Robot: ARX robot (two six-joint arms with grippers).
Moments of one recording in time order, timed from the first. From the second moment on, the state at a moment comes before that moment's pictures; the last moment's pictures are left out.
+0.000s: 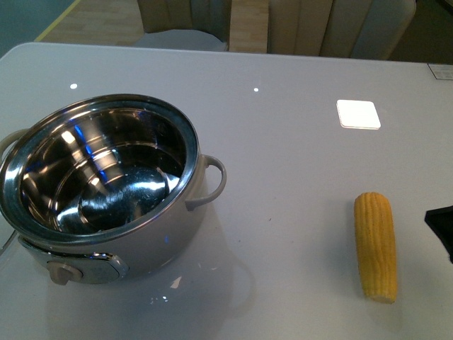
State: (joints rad) left arm 0.00 0.01 0.01 0.00 0.00 0.00; right arm 0.15 1.40 0.26 0.36 0.07 0.32
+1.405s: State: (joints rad) left arm 0.00 0.01 0.01 0.00 0.00 0.00; right arm 0.24 2.24 0.65 0.51 0.12 0.29
